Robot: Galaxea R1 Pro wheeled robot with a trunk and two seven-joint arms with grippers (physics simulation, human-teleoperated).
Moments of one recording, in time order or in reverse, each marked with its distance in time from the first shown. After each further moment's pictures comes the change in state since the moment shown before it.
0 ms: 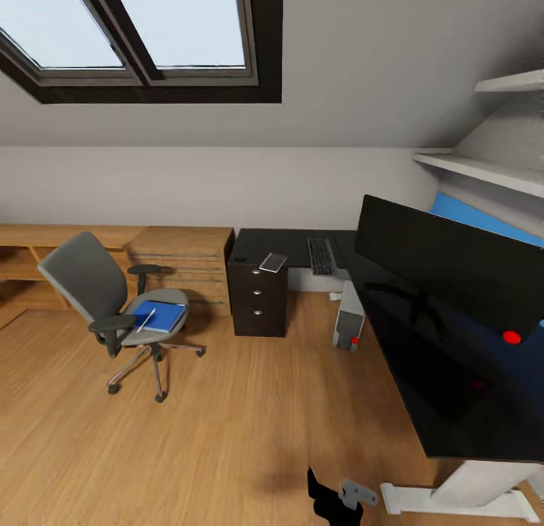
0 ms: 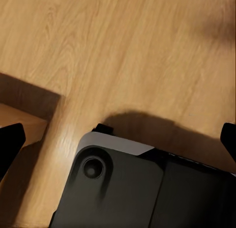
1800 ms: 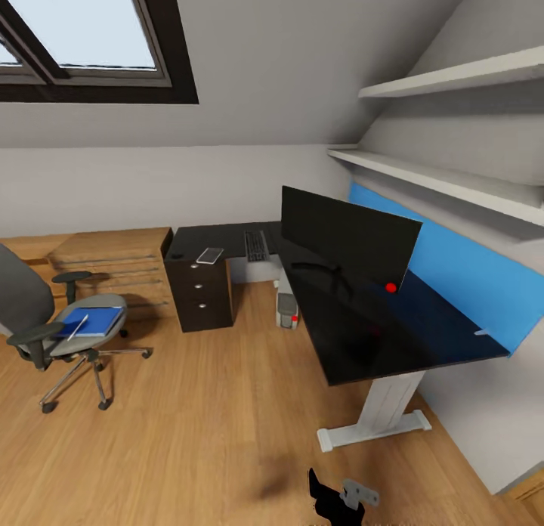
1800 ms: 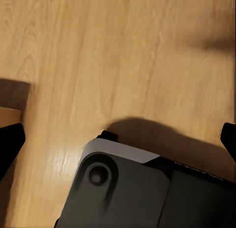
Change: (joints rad) left arm -0.001 0.003 0.002 0.047 0.002 -0.085 -0.003; right arm 0.000 -0.005 -0.002 0.000 0.000 -0.002 0.000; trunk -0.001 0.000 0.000
